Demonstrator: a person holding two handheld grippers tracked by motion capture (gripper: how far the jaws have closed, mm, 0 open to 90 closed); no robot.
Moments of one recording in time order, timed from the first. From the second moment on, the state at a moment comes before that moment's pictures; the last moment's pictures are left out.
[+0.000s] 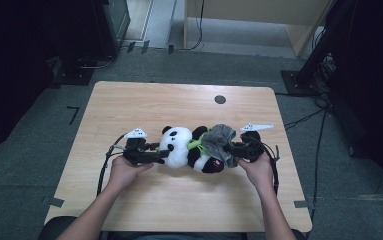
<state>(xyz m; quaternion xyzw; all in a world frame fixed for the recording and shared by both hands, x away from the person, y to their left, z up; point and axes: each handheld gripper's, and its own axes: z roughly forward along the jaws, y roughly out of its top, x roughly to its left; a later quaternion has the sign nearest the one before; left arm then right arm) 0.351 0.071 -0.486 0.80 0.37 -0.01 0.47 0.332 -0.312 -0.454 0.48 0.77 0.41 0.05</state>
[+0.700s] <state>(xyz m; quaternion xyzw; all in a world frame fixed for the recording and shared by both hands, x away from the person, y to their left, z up) 0.352 0.072 -0.487 0.80 0.37 -0.01 0.47 0.344 -0.330 -0.481 0.54 0.77 0.34 0.03</state>
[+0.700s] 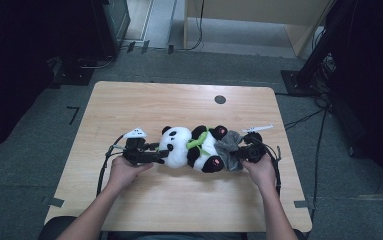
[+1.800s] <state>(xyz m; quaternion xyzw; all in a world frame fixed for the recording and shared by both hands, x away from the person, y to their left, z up) 0.352 0.072 -0.488 0.80 0.37 -0.01 0.48 0.321 -0.364 -0.391 0.53 0.68 0.48 0.12</state>
